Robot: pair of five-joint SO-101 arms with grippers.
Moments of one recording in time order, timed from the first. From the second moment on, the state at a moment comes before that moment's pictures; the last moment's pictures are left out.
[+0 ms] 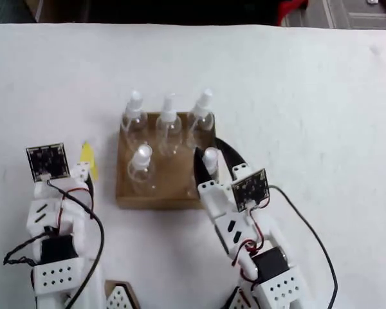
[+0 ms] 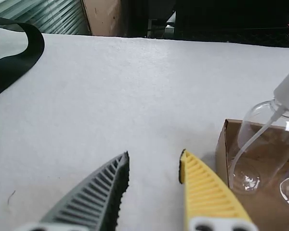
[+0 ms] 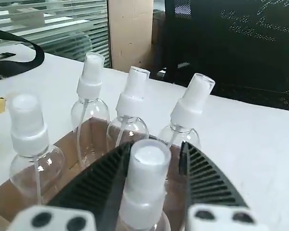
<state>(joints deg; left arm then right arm) -18.4 -82.9 90.4 26.2 -0.2 -28.0 -94.5 95.0 14.5 4.6</state>
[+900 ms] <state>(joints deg) -18.4 -82.9 90.4 26.2 -0.2 -28.0 -94.5 93.0 20.2 4.6</state>
